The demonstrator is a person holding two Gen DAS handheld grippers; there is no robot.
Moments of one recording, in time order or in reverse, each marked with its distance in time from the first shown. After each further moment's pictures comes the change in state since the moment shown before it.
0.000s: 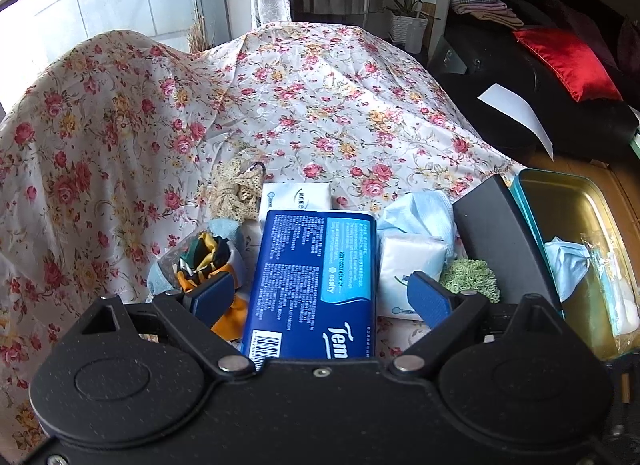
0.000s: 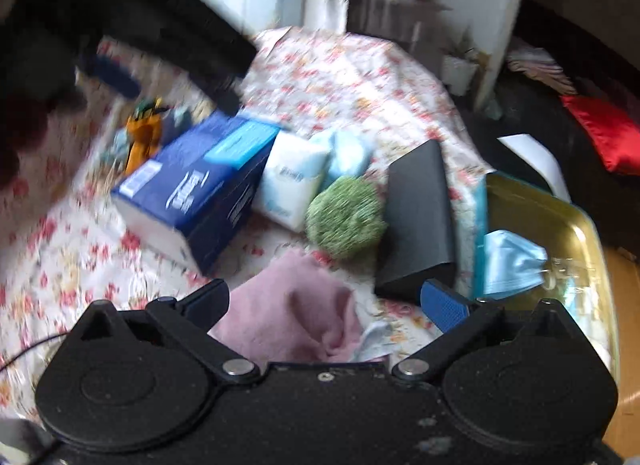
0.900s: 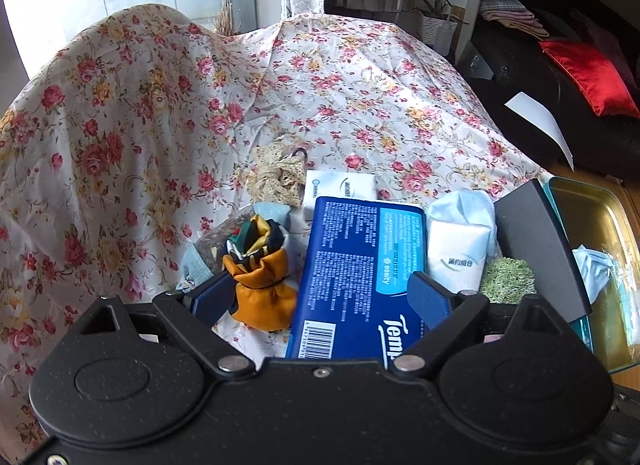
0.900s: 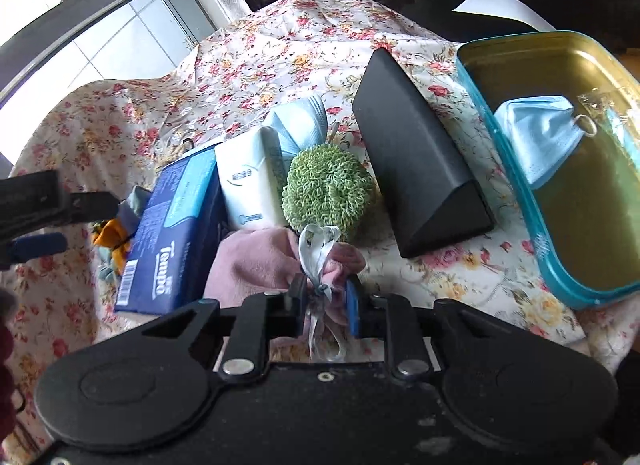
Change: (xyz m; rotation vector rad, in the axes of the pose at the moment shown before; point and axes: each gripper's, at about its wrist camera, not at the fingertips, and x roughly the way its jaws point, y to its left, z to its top) left arm 0.005 0.036 -0.009 -0.065 0.007 0.024; right arm 0.036 -0.045 -0.001 0.587 0.089 0.133
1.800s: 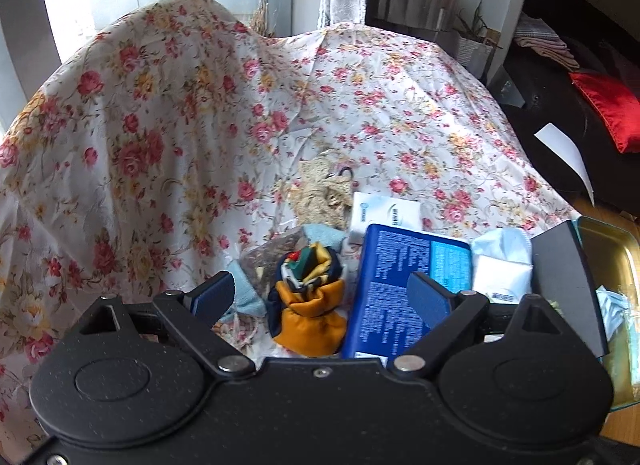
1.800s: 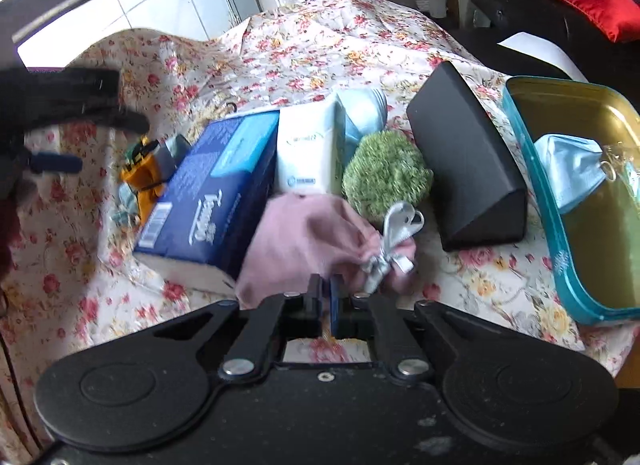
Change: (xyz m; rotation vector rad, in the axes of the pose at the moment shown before) left arm 0.005 0.037 0.014 -0.095 -0.020 0.024; right arm -0.005 0.041 -0.027 -0.226 -0.005 -0.028
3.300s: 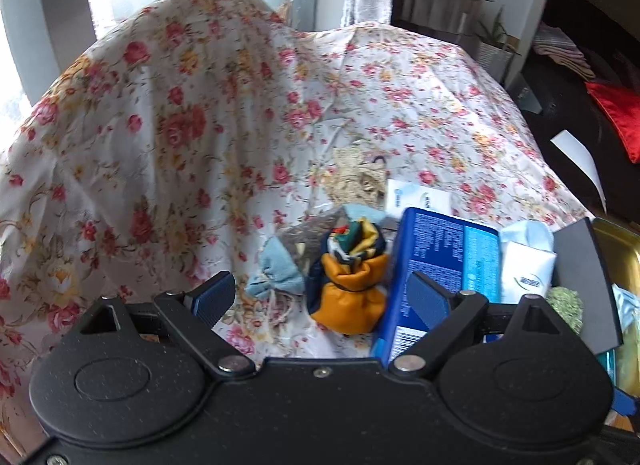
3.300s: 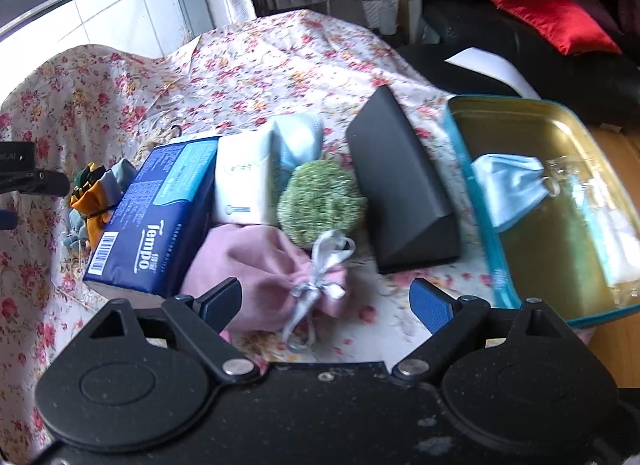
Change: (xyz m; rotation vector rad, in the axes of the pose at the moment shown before) left arm -0.008 0.025 -0.018 -0.037 -0.003 0.028; right arm -0.001 -0.009 0.014 0.045 -0.040 -0.143
